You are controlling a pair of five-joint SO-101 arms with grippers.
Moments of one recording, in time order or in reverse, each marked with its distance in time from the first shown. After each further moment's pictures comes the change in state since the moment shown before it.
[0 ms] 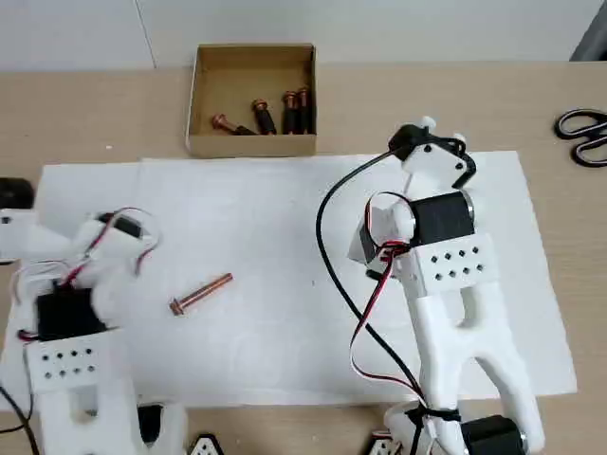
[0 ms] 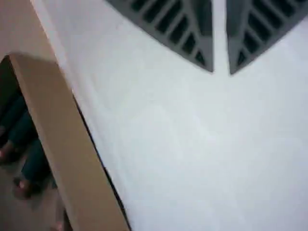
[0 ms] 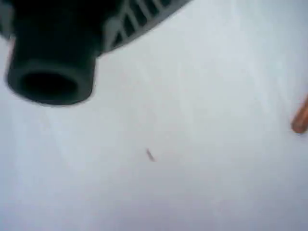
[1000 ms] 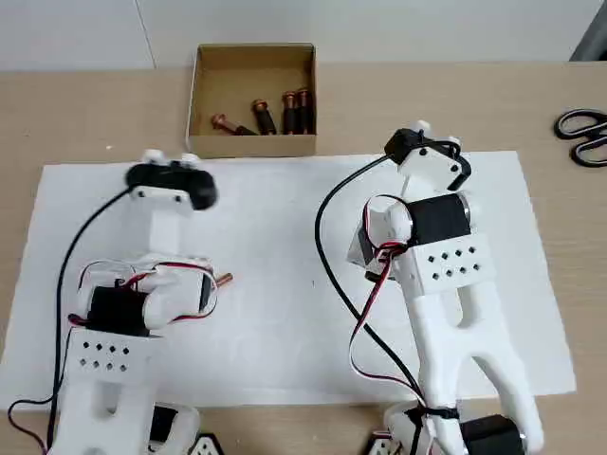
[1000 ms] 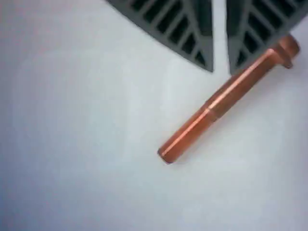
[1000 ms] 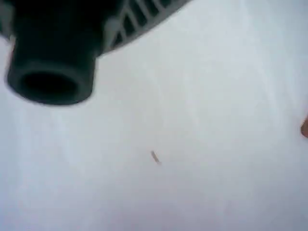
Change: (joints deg) left arm 15.6 0.0 4.4 9.7 -60.8; right arm 0.0 0.0 1.2 -1.6 1.4
